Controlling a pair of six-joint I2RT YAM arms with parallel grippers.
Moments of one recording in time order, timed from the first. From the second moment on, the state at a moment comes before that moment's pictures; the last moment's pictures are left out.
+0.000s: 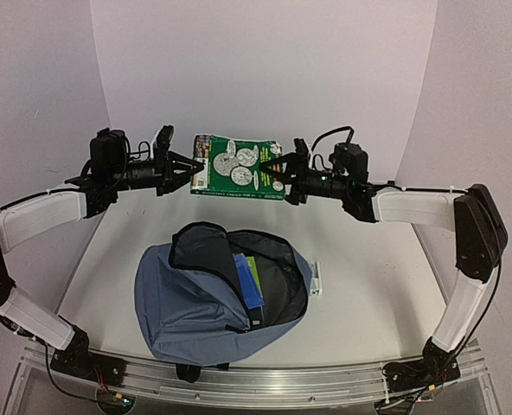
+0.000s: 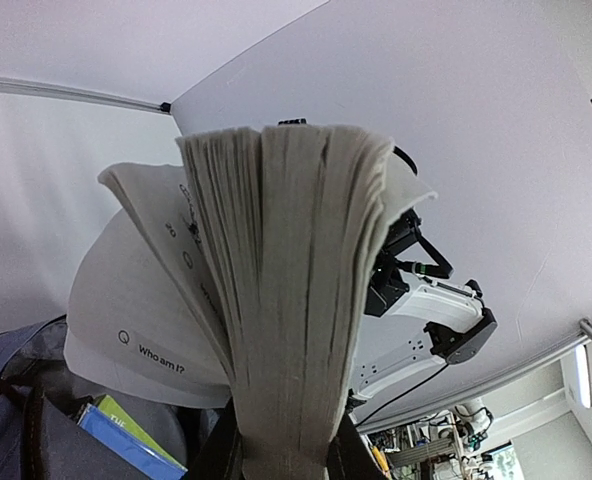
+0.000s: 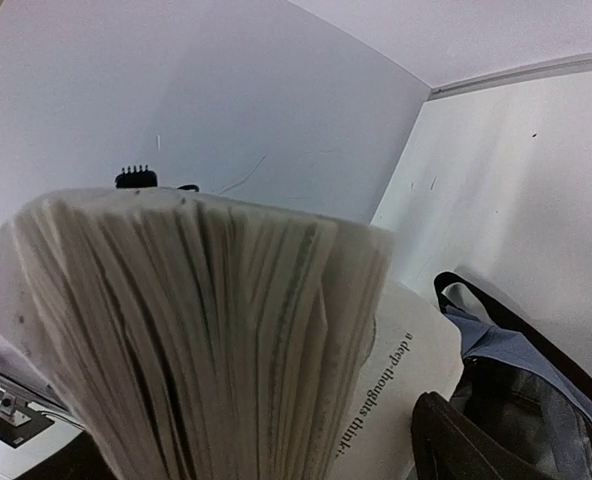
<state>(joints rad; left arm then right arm) -0.42 1.40 1.07 0.23 0.88 -0.91 0.58 1.82 1.28 0.46 -0.70 1.01</state>
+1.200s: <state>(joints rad) -0.42 1.38 1.04 0.25 0.89 -0.92 0.61 1.75 1.22 0.60 -0.70 1.14</state>
